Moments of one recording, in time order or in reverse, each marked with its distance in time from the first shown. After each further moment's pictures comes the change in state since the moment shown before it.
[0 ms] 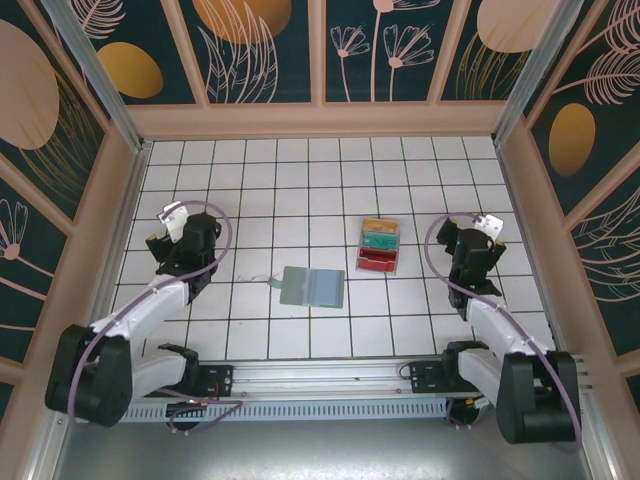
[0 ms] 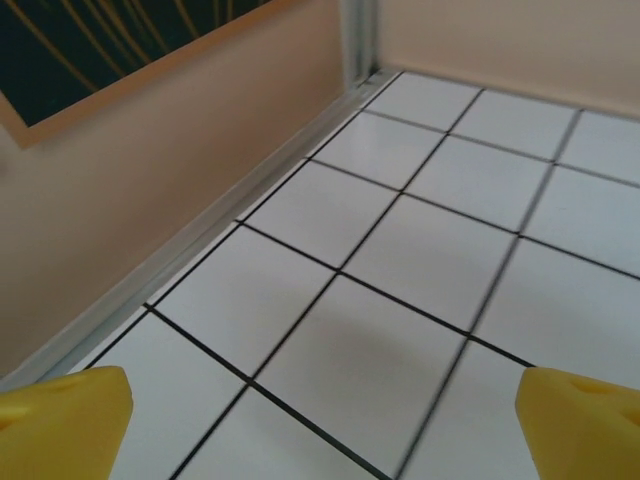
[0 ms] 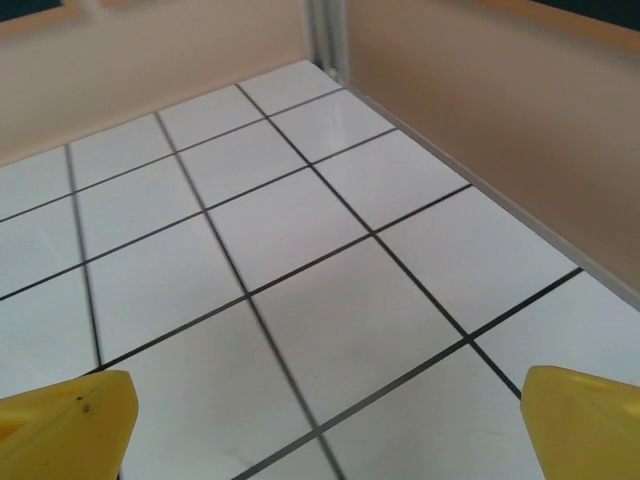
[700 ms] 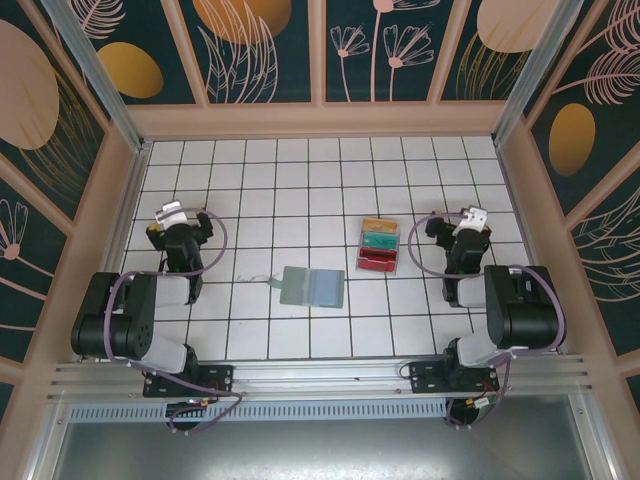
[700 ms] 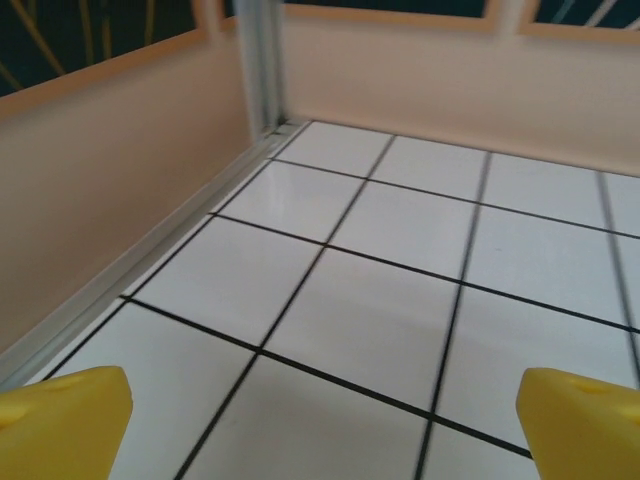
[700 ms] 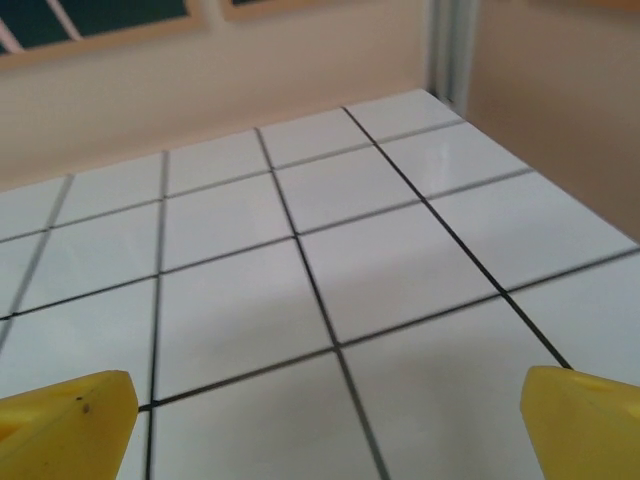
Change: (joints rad) left arm 0.203 0.303 -0.197 0.844 0.411 0.266; right arm -0.048 0.487 -0.053 0.718 -0.266 -0.146
